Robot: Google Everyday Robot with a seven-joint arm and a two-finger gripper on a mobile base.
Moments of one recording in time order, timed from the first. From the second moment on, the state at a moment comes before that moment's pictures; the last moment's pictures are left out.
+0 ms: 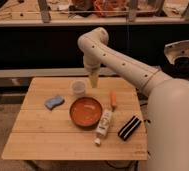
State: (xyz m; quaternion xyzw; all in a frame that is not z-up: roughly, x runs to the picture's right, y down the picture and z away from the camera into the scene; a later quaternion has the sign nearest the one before) arm -0.014 -0.065 0.807 -0.24 -0.07 -0.14 0.96
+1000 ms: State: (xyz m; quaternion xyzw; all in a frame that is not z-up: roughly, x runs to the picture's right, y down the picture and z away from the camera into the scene) arm 0.175 -0.013 0.766 -0.27 0.02 -0.03 0.96
